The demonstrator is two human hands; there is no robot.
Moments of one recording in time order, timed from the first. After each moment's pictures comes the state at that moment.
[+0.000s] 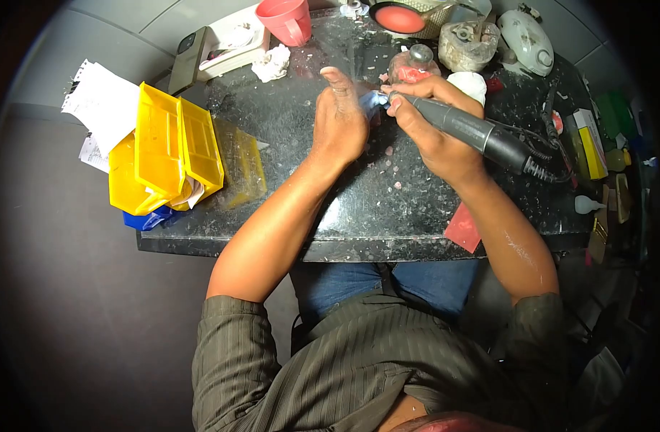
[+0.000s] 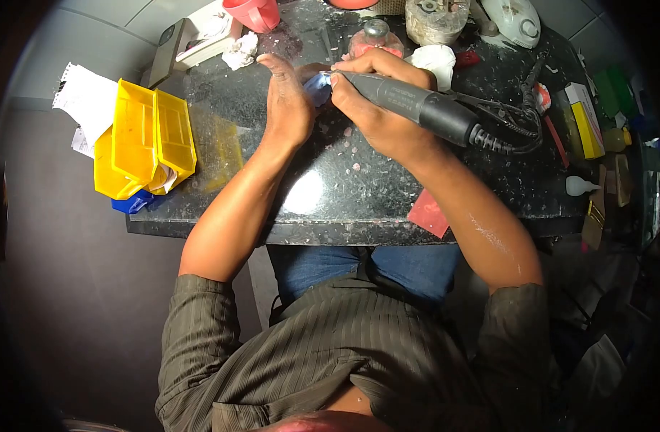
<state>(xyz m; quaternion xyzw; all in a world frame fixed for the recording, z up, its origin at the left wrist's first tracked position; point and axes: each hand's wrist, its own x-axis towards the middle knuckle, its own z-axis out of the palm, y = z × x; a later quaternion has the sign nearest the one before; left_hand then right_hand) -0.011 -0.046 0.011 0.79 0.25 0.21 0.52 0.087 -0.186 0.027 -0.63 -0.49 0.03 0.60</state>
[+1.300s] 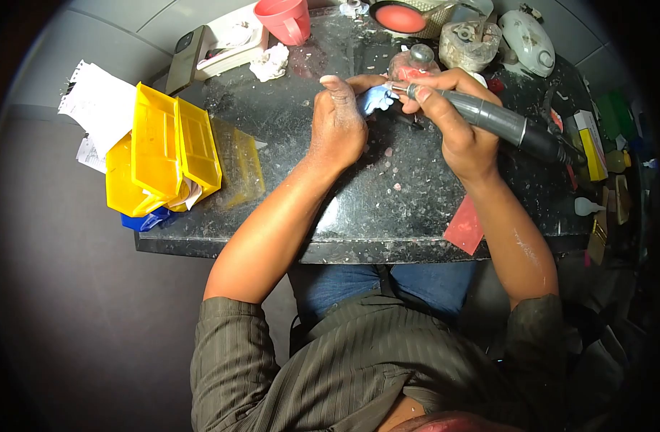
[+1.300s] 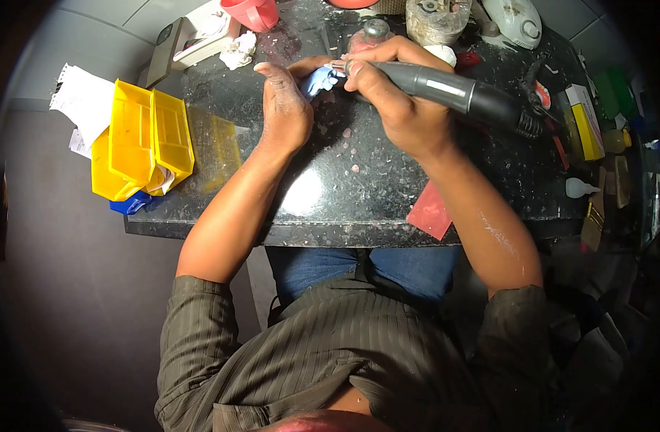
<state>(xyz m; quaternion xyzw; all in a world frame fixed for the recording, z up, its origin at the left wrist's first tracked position) -0.001 -0.046 -0.007 0.75 0.13 0.33 0.56 0.099 -0.189 0.034 -0.55 -0.44 0.09 0.70</state>
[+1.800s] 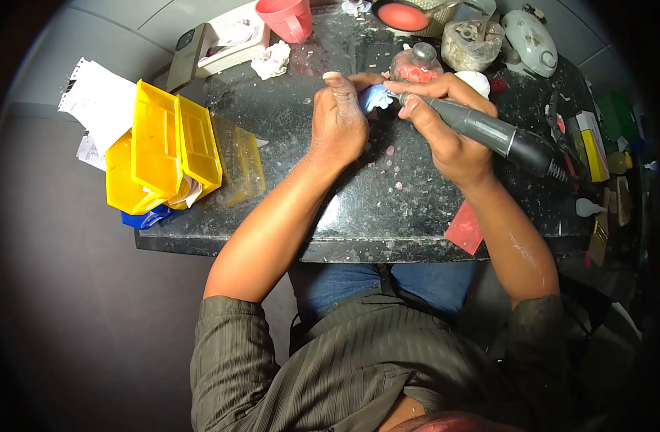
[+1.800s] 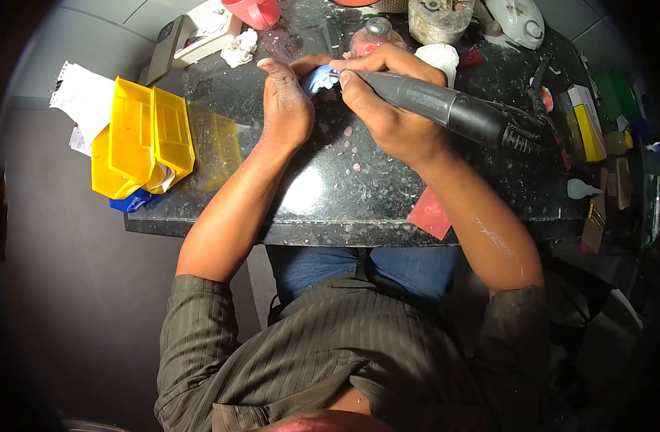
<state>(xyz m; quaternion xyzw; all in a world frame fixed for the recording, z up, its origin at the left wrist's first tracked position) -0.005 -0.044 -0.006 0.77 0.15 0.33 0.53 0.092 -0.187 0.033 -0.59 -0.49 0.02 0.64</state>
